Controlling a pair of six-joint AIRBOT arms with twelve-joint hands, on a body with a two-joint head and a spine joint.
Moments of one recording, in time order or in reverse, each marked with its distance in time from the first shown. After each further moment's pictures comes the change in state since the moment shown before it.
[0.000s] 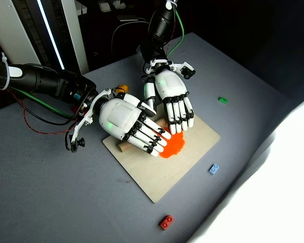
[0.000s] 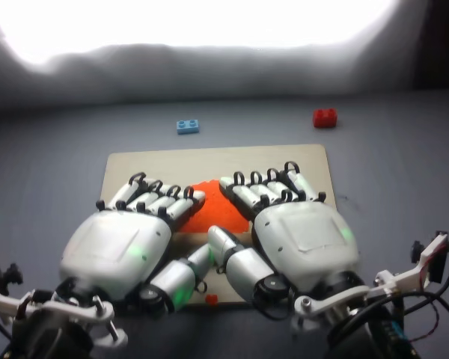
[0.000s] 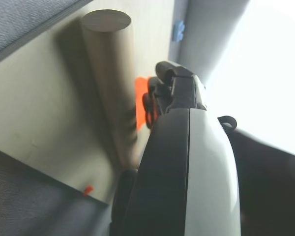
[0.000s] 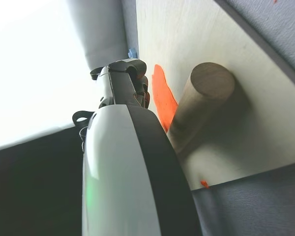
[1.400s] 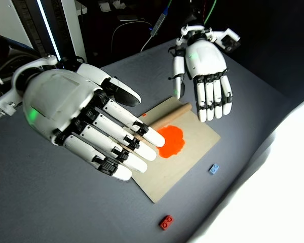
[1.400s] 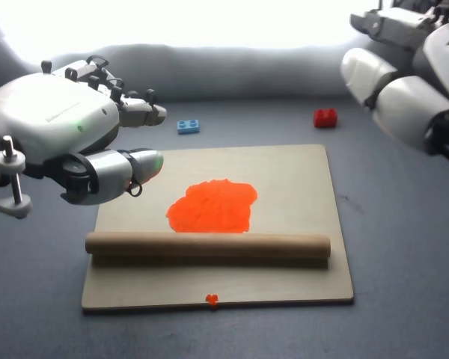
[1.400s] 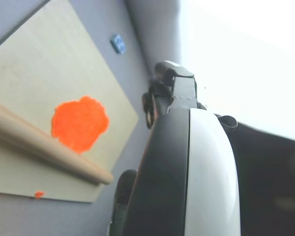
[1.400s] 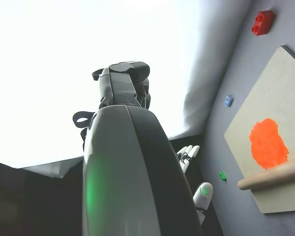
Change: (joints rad) left arm -0.441 0.460 -0.119 0.000 0.712 0.237; right arm 0.182 0.613 -0.350 -0.012 -0.054 0.058
